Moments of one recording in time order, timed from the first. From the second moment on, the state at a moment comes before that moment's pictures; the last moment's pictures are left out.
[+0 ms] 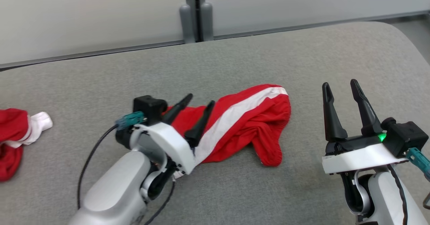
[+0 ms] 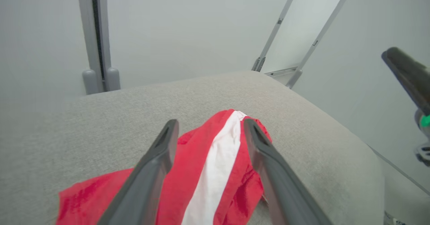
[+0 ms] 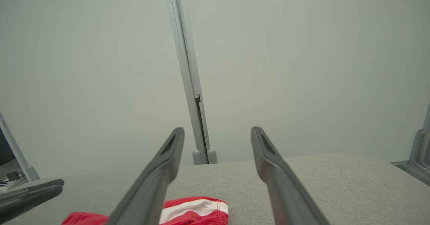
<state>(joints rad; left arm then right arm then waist) -0.57 0.17 -0.72 0.44 -0.79 -0.08 -0.02 -0.28 -0.07 0.15 0.14 0.29 0.13 -0.26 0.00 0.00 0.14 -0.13</state>
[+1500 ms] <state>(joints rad) 0.02 0.19 -0.21 0.06 -0.47 0.08 -0.26 -0.11 -0.08 0.06 0.18 0.29 0.13 -0.26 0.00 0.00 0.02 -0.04</state>
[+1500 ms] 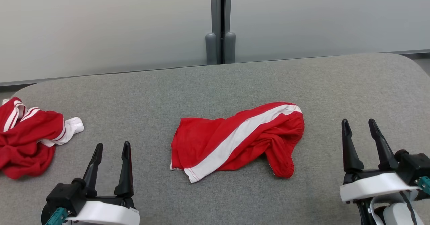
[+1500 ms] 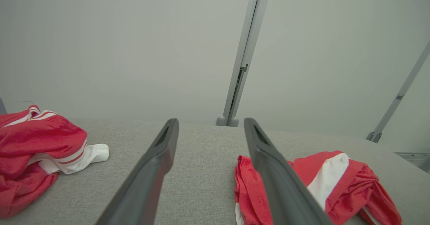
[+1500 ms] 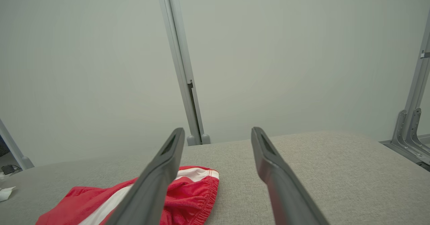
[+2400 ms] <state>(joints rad) -0.06 0.16 -0.22 0.09 -0.44 0.05 -0.26 -0.62 -0.27 0.12 0.72 0.72 0.13 0.44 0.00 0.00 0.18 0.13</state>
